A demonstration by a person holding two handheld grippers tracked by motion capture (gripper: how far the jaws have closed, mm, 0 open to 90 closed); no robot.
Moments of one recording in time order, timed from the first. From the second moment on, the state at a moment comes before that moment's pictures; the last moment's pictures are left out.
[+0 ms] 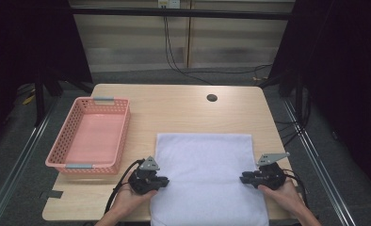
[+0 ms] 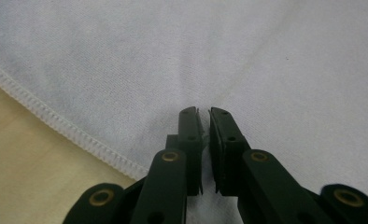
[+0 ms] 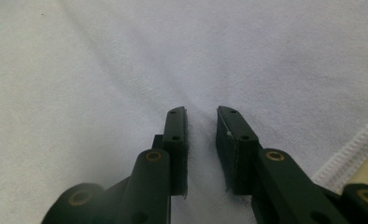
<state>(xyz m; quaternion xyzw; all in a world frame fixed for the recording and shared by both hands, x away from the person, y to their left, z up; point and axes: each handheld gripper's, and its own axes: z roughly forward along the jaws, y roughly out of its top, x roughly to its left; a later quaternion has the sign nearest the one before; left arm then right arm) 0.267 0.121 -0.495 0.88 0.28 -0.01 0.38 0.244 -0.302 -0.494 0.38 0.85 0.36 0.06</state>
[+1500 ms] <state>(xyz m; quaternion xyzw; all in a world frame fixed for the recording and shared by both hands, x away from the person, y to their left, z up) 0.378 0.128 -0.485 0.83 0.36 0.02 0.42 0.350 -0.342 -0.500 0.45 0.81 0.35 0.10</state>
